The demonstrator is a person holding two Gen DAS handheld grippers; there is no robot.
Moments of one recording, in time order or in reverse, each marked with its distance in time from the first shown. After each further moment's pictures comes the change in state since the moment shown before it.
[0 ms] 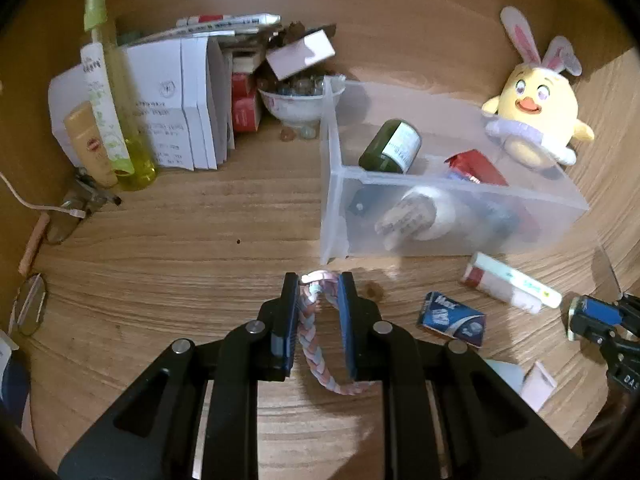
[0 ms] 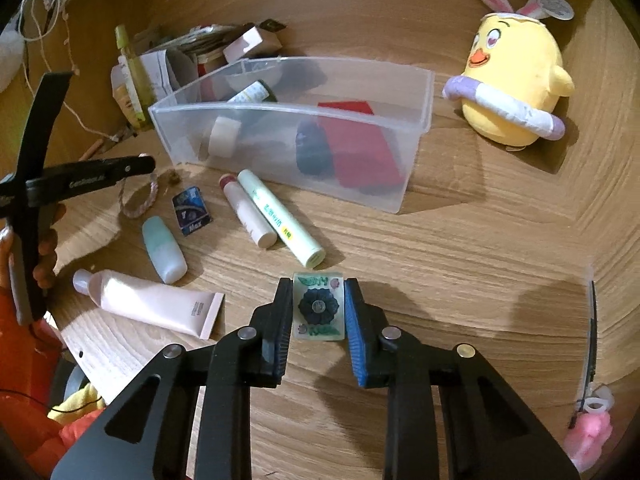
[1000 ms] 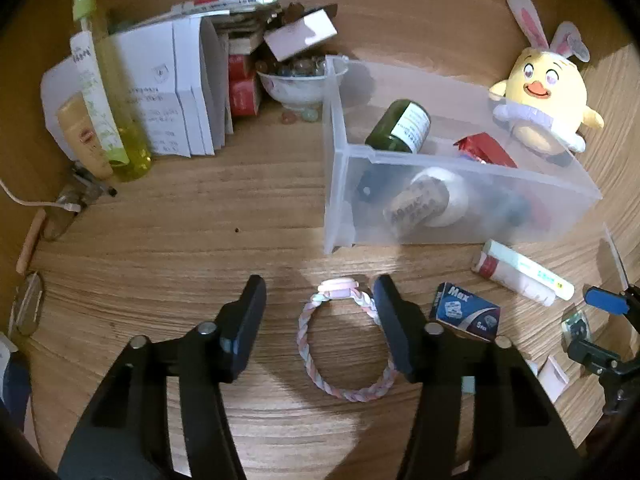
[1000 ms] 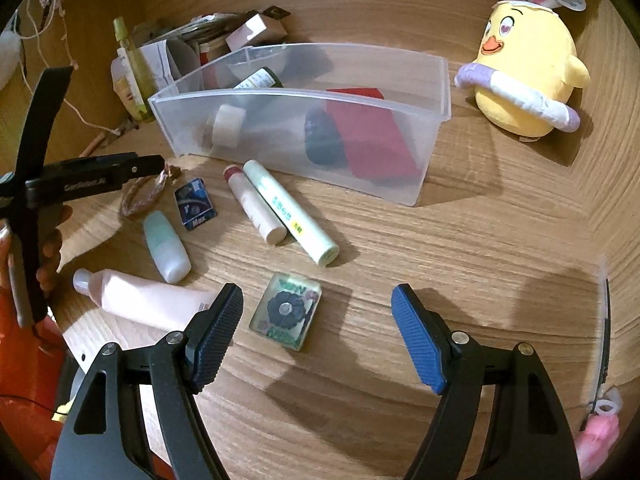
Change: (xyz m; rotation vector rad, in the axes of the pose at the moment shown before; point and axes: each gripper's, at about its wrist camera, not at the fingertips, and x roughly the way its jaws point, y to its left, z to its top) left arm 0.019 0.000 -0.002 0.013 0.071 0.011; right arm 0.013 0.007 0.000 -0.003 0.051 0.029
